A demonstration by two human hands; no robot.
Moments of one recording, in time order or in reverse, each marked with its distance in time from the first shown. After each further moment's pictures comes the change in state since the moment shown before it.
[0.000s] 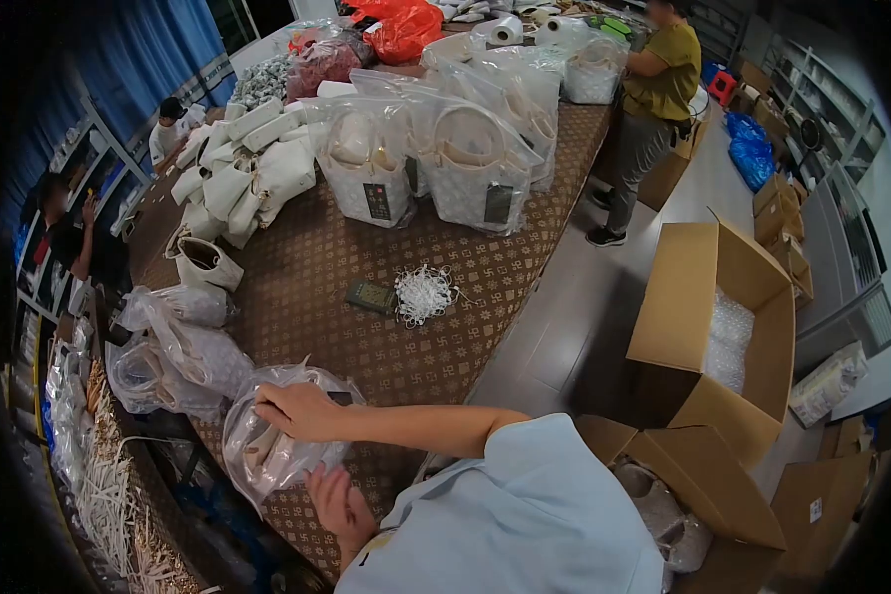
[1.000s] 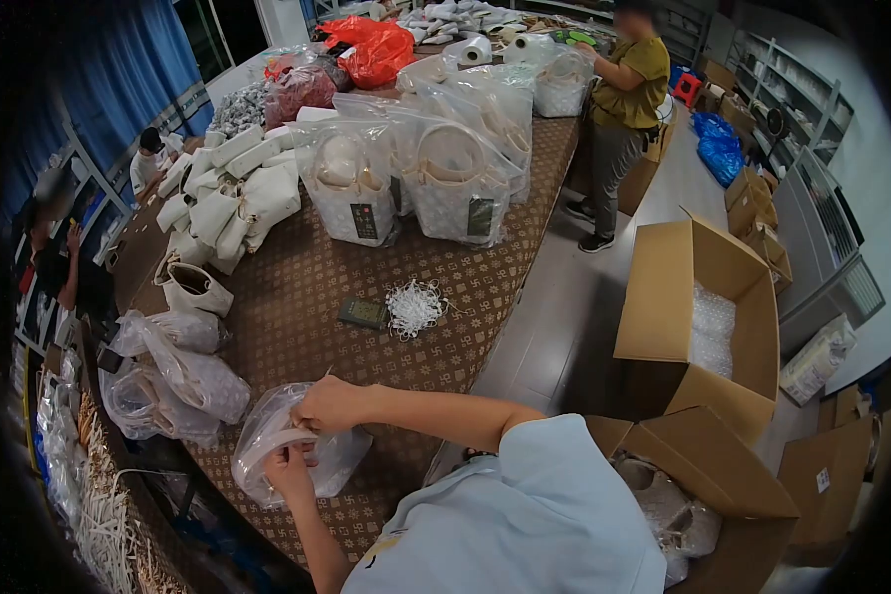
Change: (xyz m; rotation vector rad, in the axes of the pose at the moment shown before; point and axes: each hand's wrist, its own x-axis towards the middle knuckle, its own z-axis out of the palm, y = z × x) left_hand 0.053 -0.098 0.016 -0.694 0.114 -0.770; right_hand 0.001 0.035 -0.030 -0.445 -0.372 -0.131
